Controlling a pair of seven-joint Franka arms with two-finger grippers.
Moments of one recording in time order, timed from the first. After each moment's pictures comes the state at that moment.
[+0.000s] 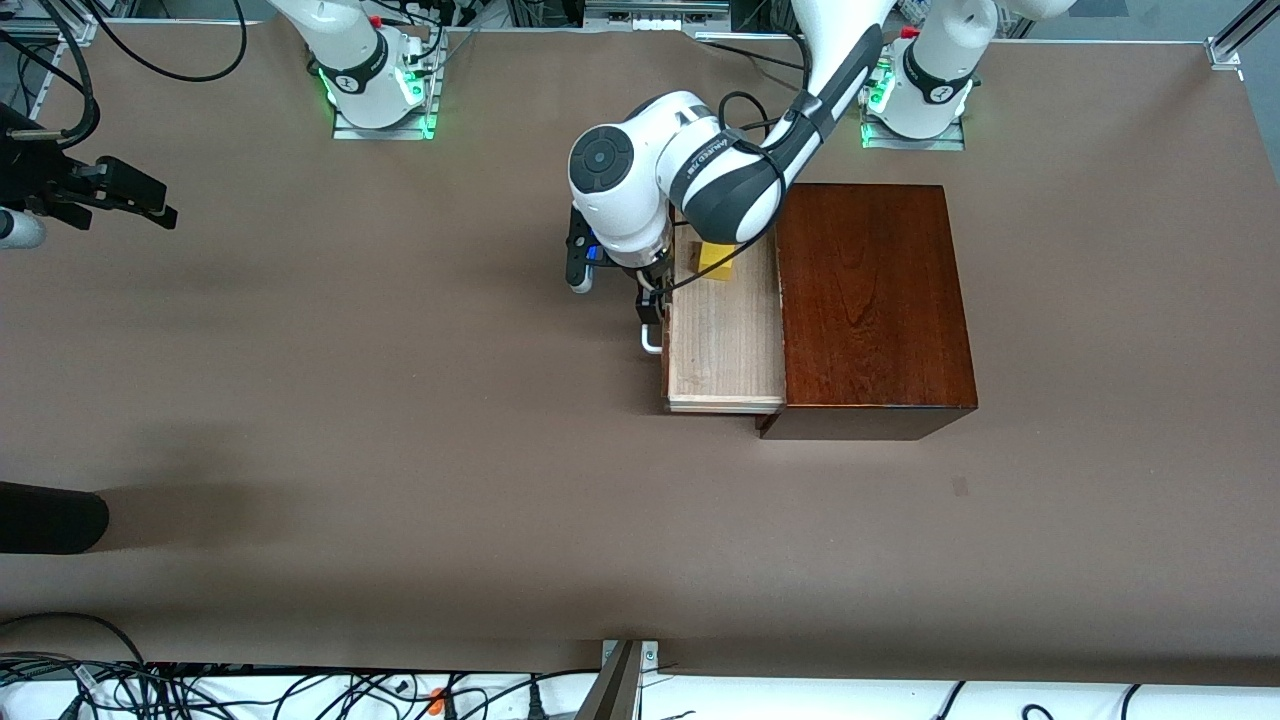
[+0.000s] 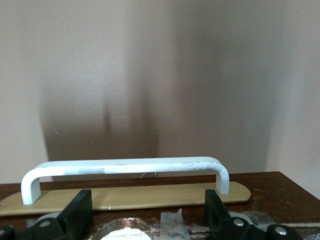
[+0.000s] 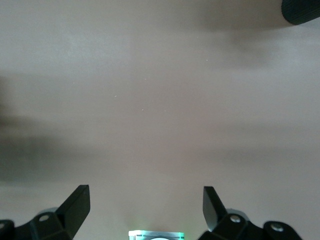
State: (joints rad) left arm -0.73 0.65 -0.13 -1.37 0.15 1.83 0.69; right arm -0.05 -0.01 0.03 -1.60 0.03 1.51 -0.02
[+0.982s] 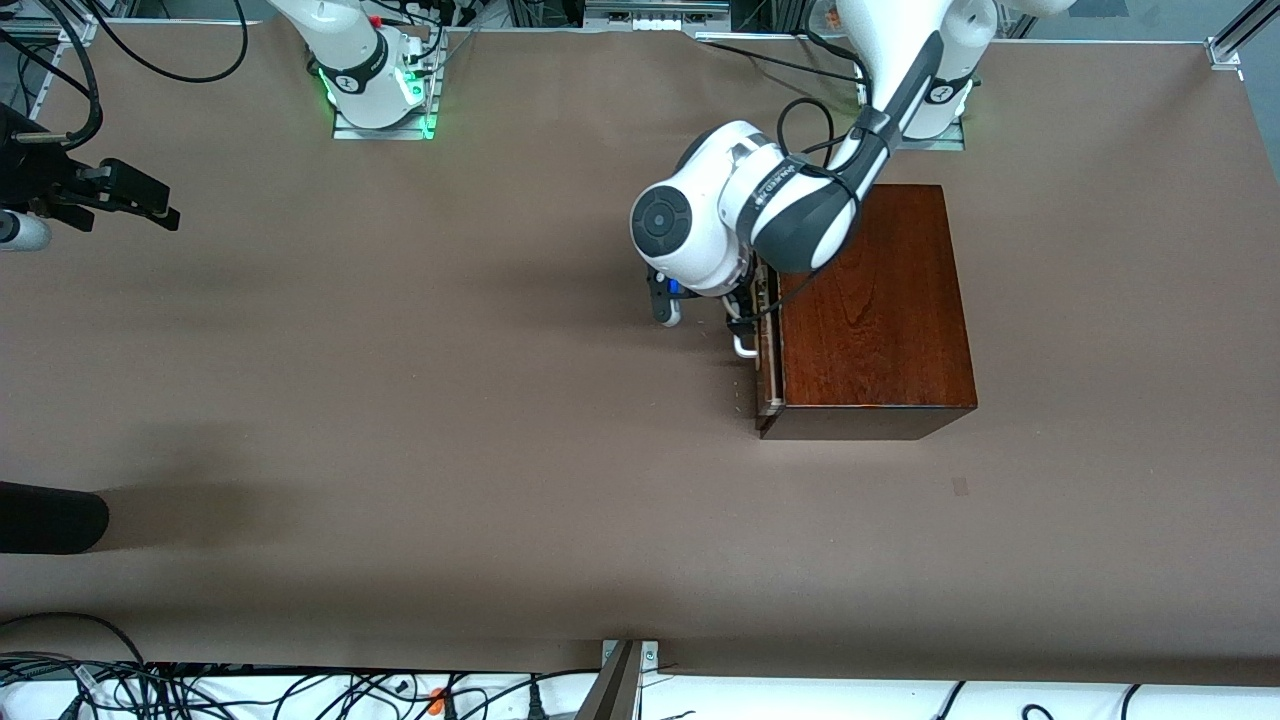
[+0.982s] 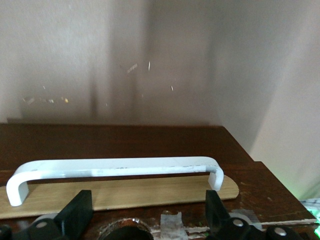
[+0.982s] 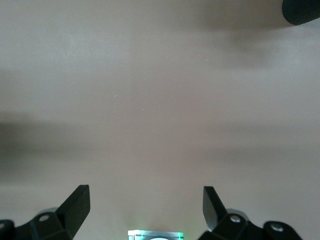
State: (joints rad) left arm -0.62 0.59 -0.11 -1.46 0.19 1.59 0.69; right arm -0.05 -0.01 0.03 -1.60 0.03 1.51 -0.02
